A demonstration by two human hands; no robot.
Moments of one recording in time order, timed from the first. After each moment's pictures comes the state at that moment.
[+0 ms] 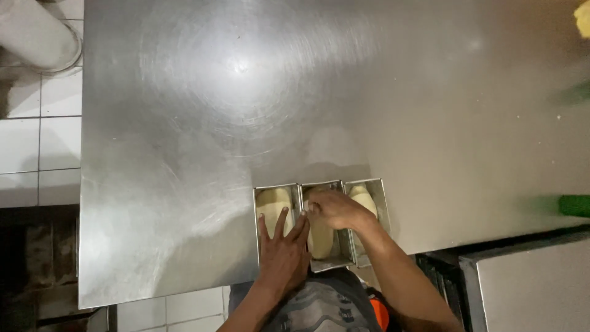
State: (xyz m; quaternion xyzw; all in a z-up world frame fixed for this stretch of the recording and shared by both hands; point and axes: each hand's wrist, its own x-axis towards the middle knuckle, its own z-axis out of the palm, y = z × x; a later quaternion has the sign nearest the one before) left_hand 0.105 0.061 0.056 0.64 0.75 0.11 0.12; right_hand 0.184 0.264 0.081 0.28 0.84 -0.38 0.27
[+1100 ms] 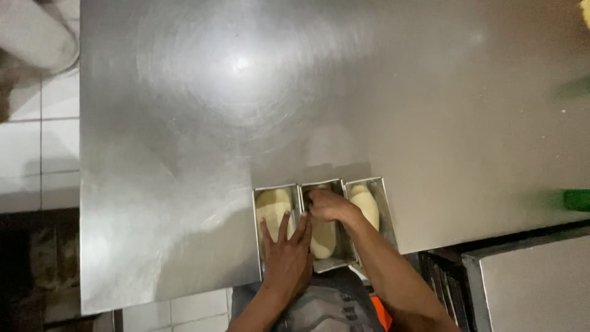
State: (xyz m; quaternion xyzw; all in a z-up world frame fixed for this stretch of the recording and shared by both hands) left_hand 0.120 0.062 0.026 0.63 0.76 0.14 0.03; right_hand 0.166 0.270 0.027 0.37 0.77 -0.37 0.37
